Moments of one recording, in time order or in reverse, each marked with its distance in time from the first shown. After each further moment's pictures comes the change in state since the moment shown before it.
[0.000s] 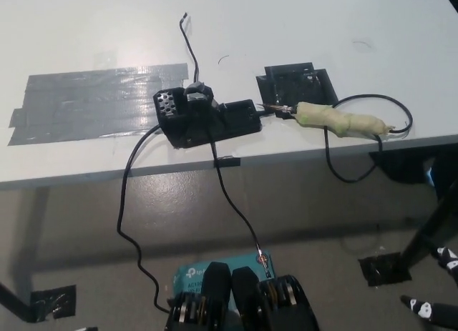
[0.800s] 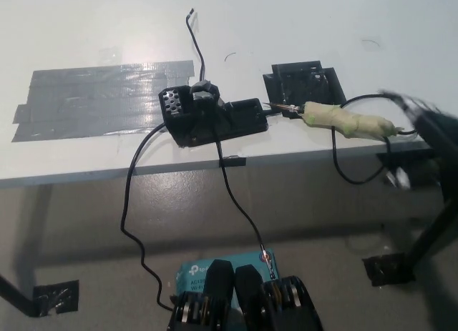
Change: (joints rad) left_arm 0.002 0.017 -0.062 0.007 0.017 -0.001 0.000; right_arm -0.438 -0.186 0.198 -0.174 -0.347 0.246 0.216
